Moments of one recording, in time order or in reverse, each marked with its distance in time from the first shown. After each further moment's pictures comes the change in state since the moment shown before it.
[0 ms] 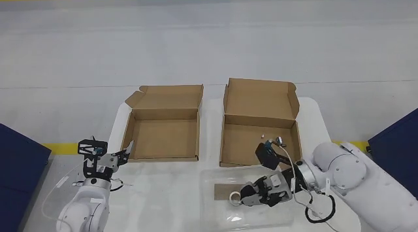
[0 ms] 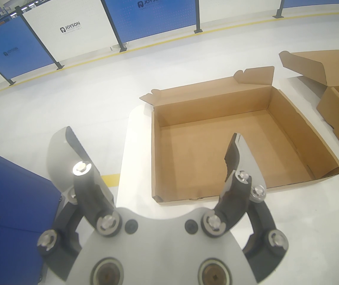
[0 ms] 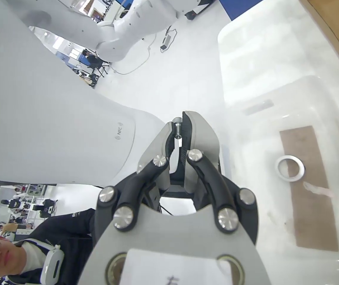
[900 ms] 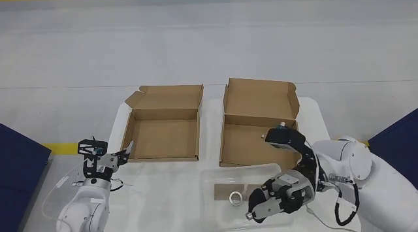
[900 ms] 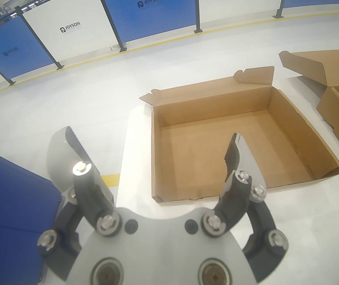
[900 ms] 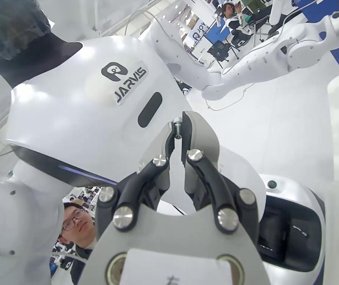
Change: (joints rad) left arm 0.000 0.000 0.000 0.000 0.000 0.000 0.000; right arm 0.069 0.004 0.002 -0.100 0.651 0.113 0.113
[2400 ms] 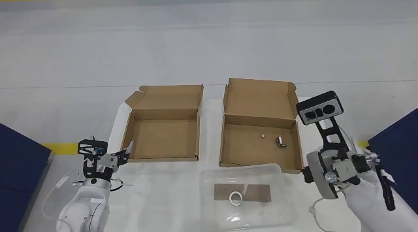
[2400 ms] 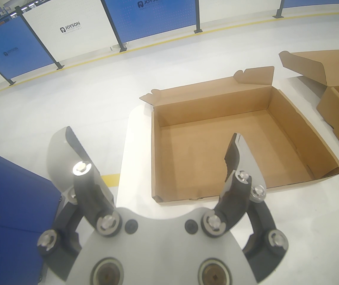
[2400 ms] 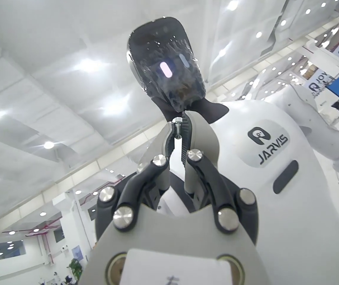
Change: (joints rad) left arm 0.000 0.000 0.000 0.000 0.000 0.000 0.000; right arm -0.114 -0.114 0.126 -0.051 0.693 0.214 -0.001
